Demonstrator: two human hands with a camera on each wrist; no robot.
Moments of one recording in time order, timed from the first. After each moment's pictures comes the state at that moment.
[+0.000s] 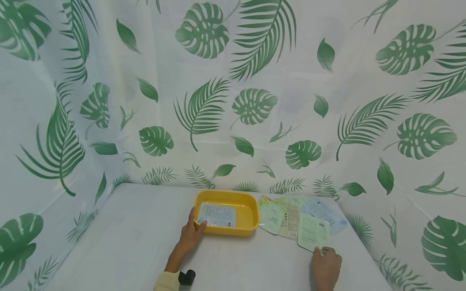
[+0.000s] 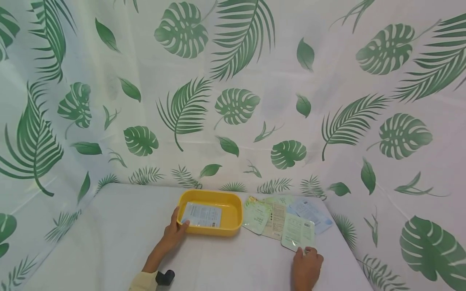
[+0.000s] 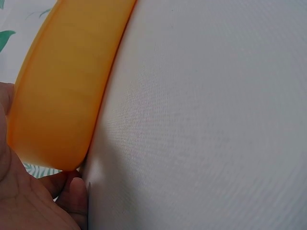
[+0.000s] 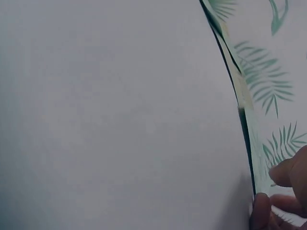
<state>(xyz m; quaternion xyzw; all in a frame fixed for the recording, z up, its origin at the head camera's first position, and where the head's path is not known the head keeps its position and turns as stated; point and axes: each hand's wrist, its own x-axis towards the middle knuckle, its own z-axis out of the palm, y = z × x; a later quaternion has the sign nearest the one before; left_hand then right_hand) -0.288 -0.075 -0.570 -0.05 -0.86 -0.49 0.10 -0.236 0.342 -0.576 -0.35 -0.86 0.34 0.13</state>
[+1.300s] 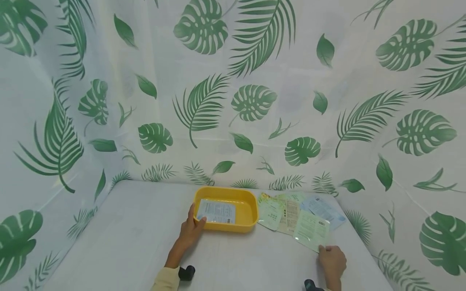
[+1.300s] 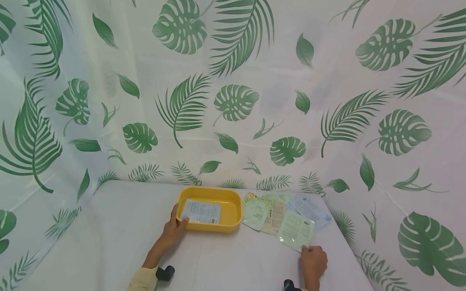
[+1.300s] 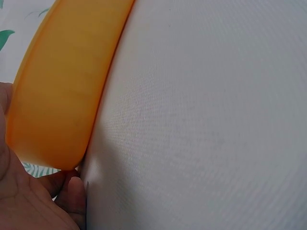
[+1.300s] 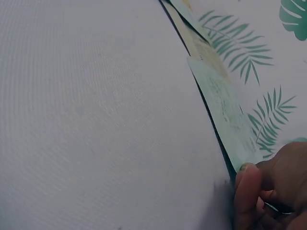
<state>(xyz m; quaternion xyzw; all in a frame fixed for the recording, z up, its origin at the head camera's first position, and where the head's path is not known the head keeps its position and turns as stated) -0.292 -0.075 -0.569 -0.03 -0.86 -0.50 0.04 -0.242 0.377 -0.575 -0.37 -0.86 0.34 0.08</state>
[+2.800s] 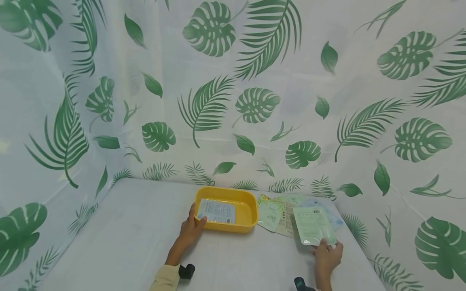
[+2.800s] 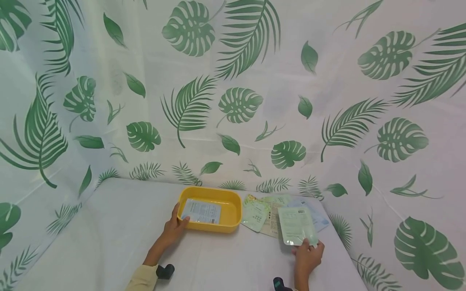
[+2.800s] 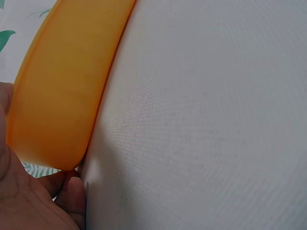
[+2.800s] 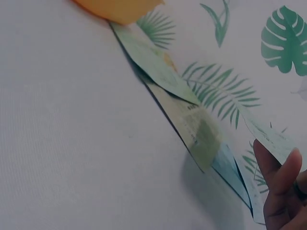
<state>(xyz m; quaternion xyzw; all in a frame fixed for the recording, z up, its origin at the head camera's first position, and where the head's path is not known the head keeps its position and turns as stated) -0.293 -0.077 -0.576 -0.04 -0.86 -0.51 0.06 -0.238 0.342 -0.550 -0.34 -0.71 0.56 0.26</state>
